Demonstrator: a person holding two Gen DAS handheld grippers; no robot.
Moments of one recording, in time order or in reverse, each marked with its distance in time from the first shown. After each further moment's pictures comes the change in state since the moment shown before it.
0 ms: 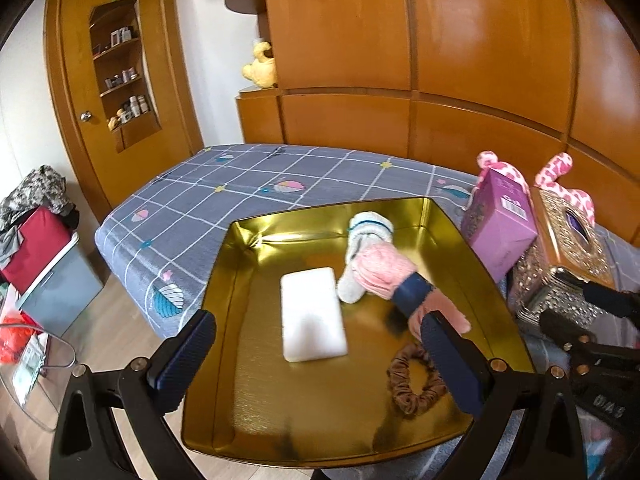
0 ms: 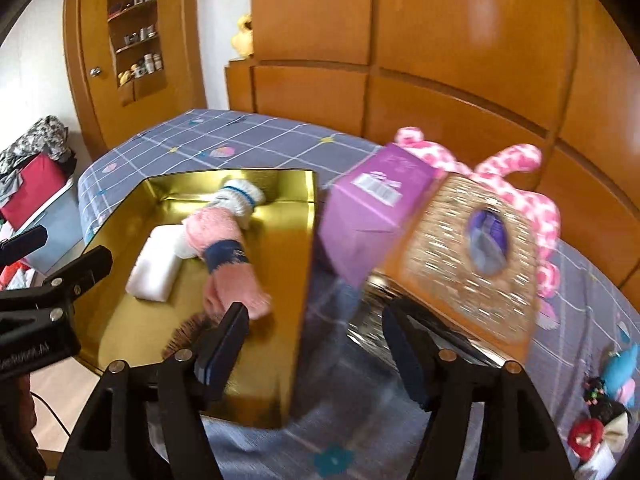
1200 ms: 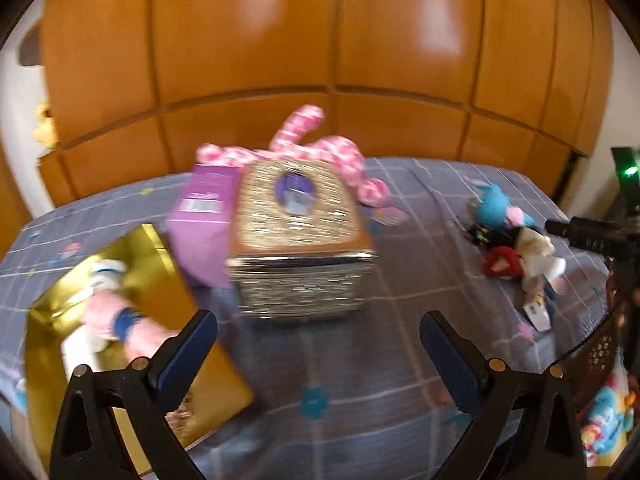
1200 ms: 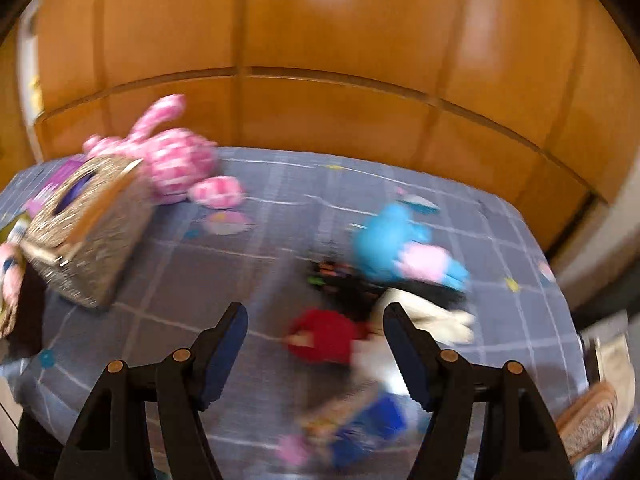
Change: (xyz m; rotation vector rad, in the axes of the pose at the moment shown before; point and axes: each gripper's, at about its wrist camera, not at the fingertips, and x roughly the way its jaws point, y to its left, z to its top) left arm -0.042 -0.176 -0.006 0.385 0.042 -0.598; right arm -0.133 -0.244 -0.118 0.422 0.063 -0.514
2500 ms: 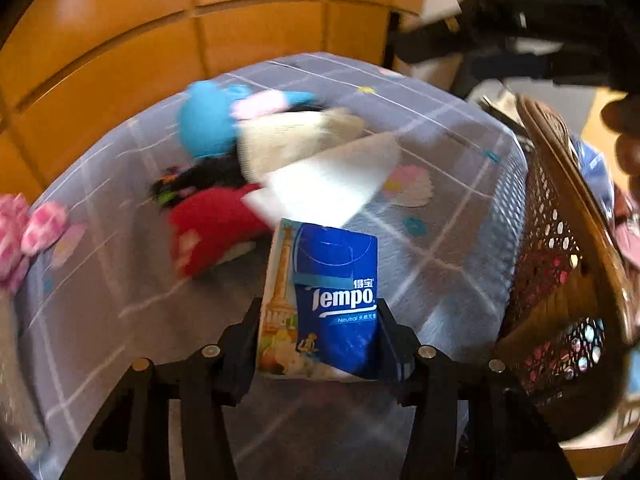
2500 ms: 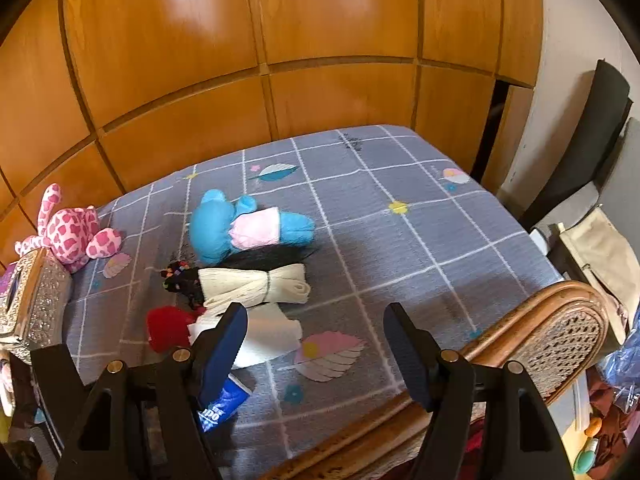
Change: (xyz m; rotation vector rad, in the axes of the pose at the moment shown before) left arm 0.125 -0.248 -0.020 0.493 0.203 -0.423; right arm -0.011 -0.144 -0.036 0.374 0.044 -0.101
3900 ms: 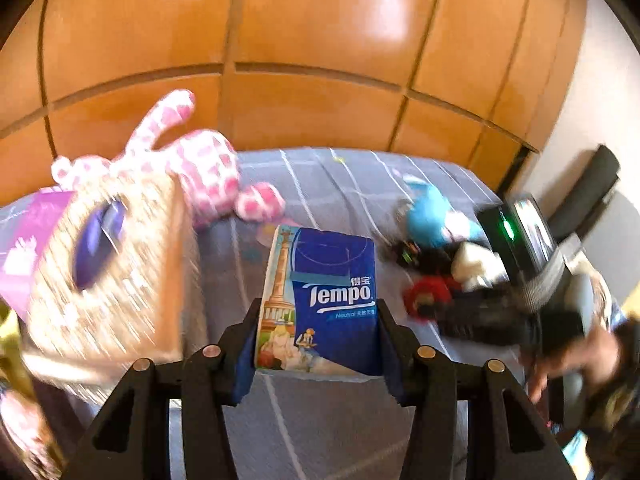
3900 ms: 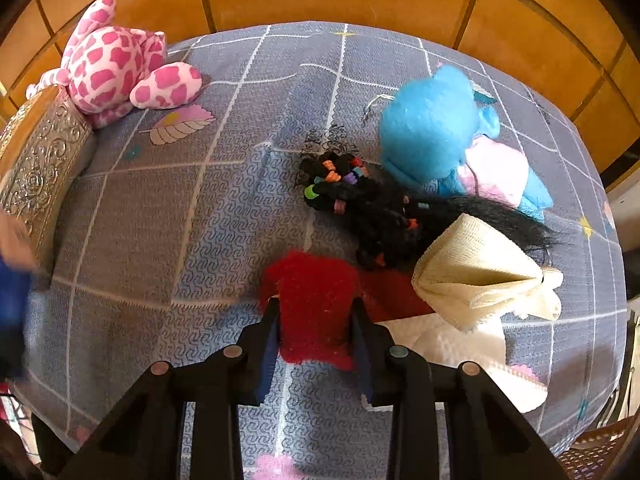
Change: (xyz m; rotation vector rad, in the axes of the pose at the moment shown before) left arm -0.122 0.162 -0.025 -0.467 -0.215 0.189; right arm 0.132 0.142 -0.014 -0.383 0.375 0.124
